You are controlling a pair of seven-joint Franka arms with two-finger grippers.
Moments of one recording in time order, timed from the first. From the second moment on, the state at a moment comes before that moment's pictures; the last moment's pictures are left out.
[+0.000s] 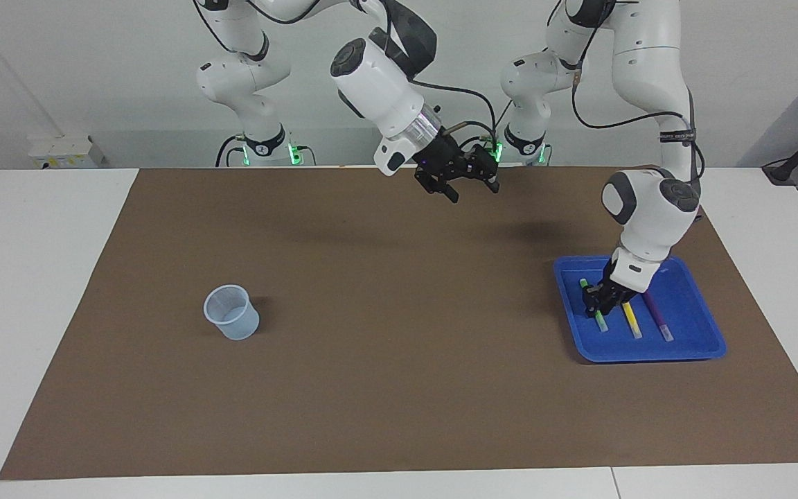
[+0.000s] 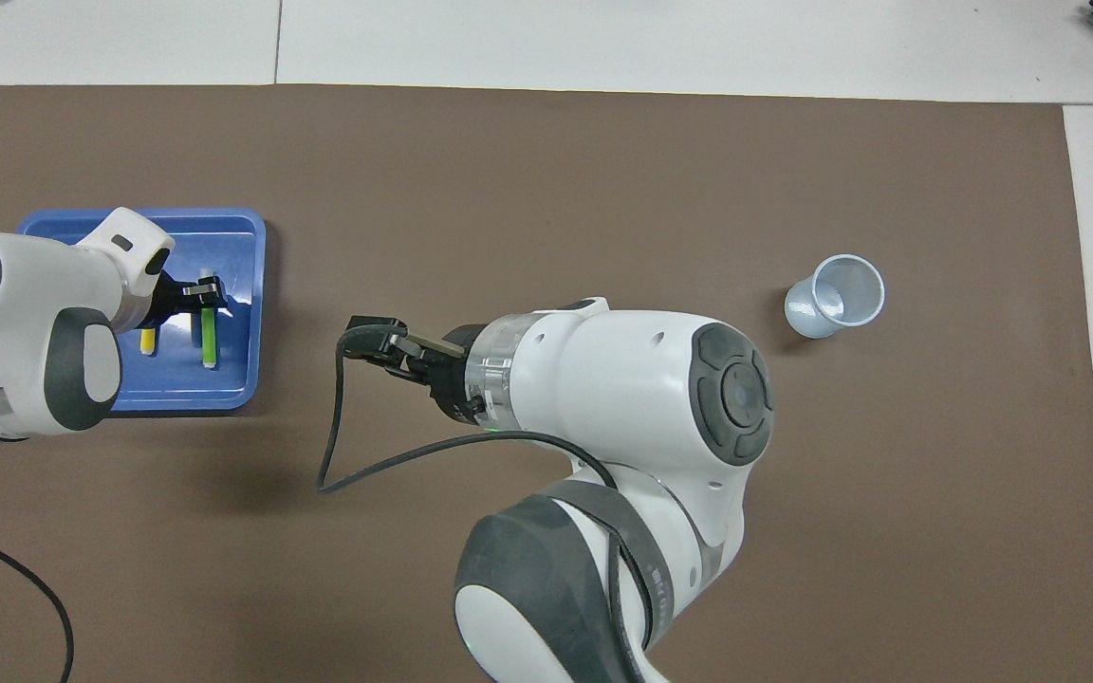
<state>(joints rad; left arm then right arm) 0.26 0.31 -0.27 -2.07 -0.02 2.54 -0.10 0.60 0.18 0.10 -1.74 0.64 2.42 0.71</state>
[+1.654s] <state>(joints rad) 0.21 0.31 -0.30 -1.73 -0.38 1.94 -0.80 0.59 0.18 0.10 -1.74 0.64 2.42 0.70</state>
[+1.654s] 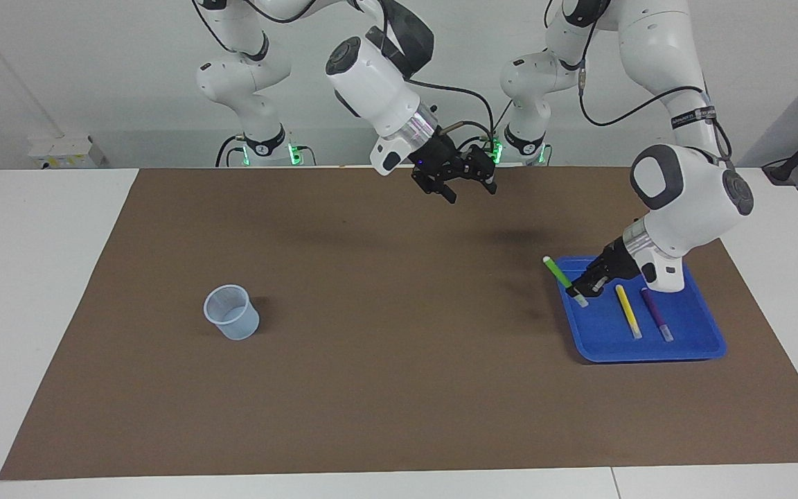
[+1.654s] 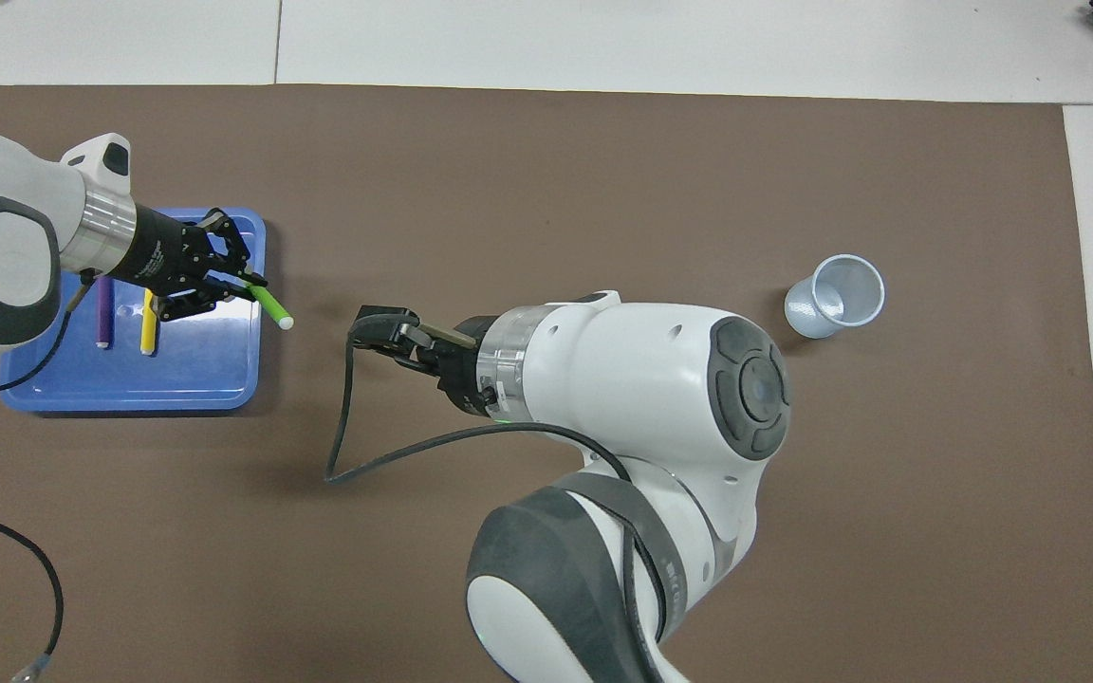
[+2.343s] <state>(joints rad) 0.08 0.28 -0.32 -1.73 -0.67 1.91 -1.26 0.48 0.23 0.09 -1.75 0.51 2.50 0.37</state>
